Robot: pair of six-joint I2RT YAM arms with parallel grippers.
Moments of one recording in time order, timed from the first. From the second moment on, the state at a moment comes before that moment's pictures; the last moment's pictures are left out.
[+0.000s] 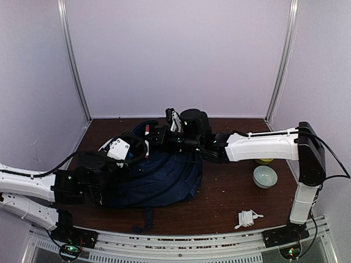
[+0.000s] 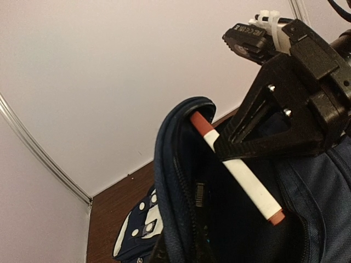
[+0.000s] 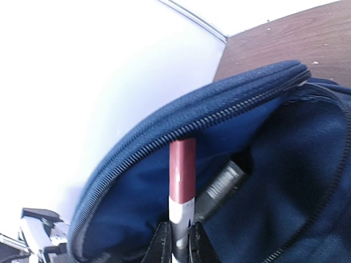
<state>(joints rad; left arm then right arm) -1.25 1.03 0.61 0.22 -0.99 0.27 0.99 1.87 1.39 0.26 -0.13 1.00</state>
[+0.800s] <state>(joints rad) -1.24 1.01 0.61 0.21 -0.96 0.26 1.00 1.85 1.44 0.08 -0.09 0.86</state>
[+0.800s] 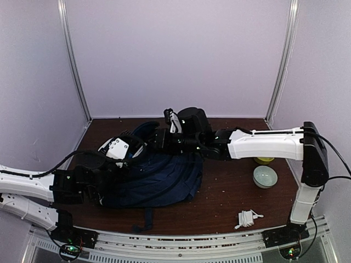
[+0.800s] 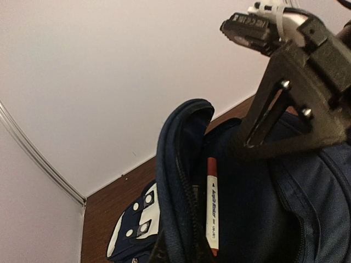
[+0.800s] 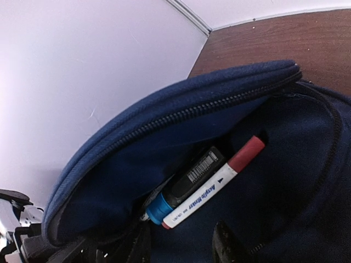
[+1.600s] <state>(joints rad) -1.24 1.05 0.61 0.24 -0.96 0.27 1.00 1.29 0.91 -1.01 0.46 0.61</state>
